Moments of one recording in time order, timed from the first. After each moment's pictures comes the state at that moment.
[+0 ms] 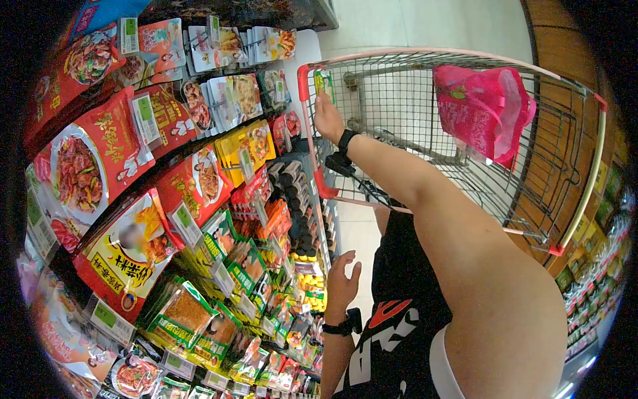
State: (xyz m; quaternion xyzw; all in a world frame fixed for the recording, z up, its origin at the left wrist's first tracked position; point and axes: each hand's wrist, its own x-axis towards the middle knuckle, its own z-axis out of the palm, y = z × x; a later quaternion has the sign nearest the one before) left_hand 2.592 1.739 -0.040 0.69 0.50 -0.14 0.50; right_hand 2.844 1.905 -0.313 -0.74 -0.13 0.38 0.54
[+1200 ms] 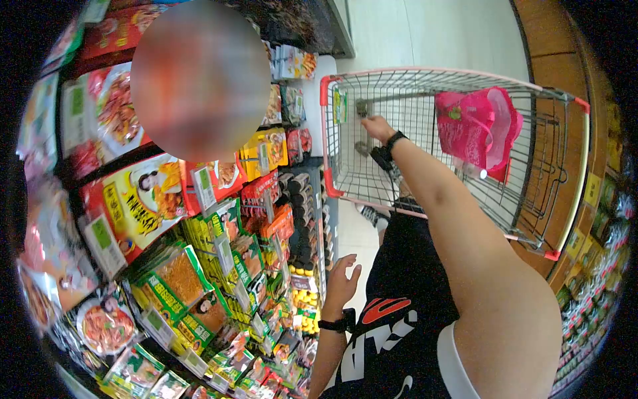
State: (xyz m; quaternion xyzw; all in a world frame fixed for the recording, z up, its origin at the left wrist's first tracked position) left_hand 2.552 1.714 -0.052 0.71 0.47 -0.09 0.52; right_hand 2.915 1.816 -0.339 -0.72 -0.04 0.56 0.42
